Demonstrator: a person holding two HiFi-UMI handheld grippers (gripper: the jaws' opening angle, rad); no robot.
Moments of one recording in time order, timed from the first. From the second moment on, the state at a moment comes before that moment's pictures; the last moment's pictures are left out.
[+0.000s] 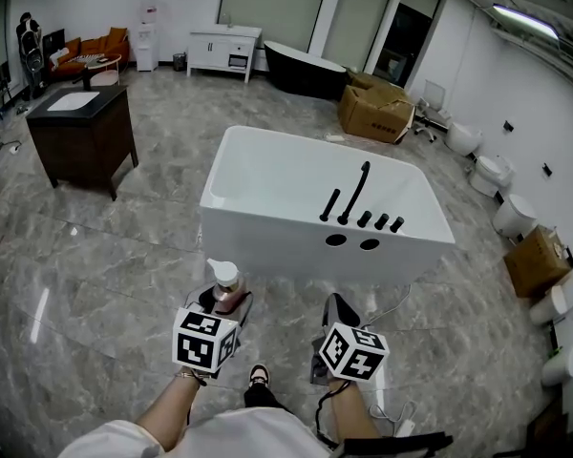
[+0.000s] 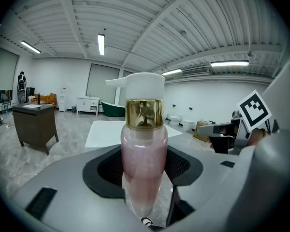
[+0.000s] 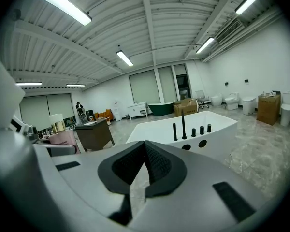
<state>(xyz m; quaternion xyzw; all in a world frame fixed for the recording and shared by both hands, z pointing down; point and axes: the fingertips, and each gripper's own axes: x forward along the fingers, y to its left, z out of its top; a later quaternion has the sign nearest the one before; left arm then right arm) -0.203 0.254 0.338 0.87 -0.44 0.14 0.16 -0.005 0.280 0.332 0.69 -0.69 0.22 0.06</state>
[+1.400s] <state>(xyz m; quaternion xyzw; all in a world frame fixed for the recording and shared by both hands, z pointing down) -0.144 0.078 0.339 0.86 -0.47 0.15 0.15 0.070 0.088 0.343 0.67 -0.70 0.24 0.04</state>
